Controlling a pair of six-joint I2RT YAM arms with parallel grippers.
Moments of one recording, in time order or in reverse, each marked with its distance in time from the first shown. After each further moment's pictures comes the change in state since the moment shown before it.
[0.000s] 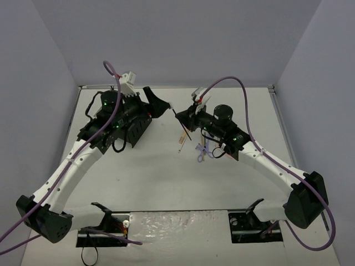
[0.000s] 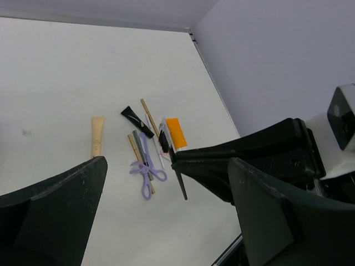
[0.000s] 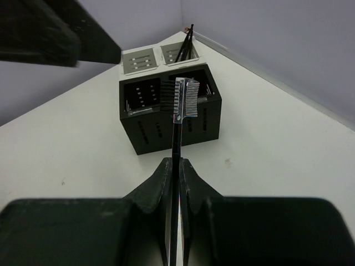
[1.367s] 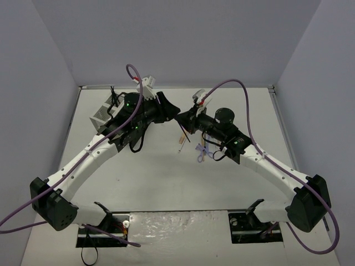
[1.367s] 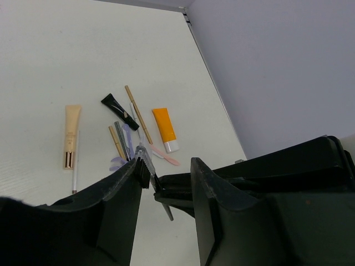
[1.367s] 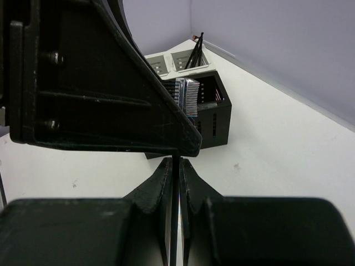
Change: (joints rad) left arm -0.140 0.135 0.015 0.070 -0.099 -0.067; right arm 0.031 -0.037 -0.032 0.030 0.003 0.022
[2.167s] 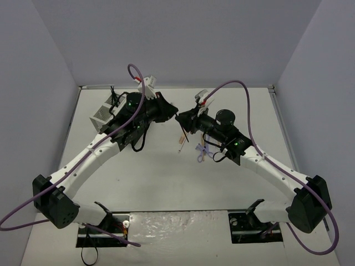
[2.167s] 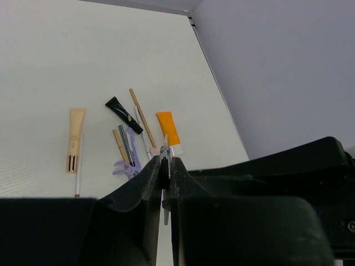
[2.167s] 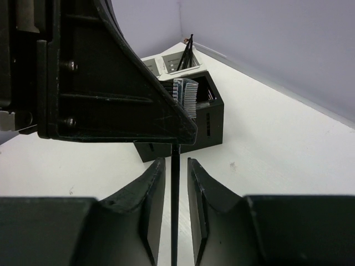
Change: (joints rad) left arm -0.005 0.023 -0.001 0.019 -0.019 0.000; right arm 0.000 -0.011 -0.029 0.035 0.049 0.039
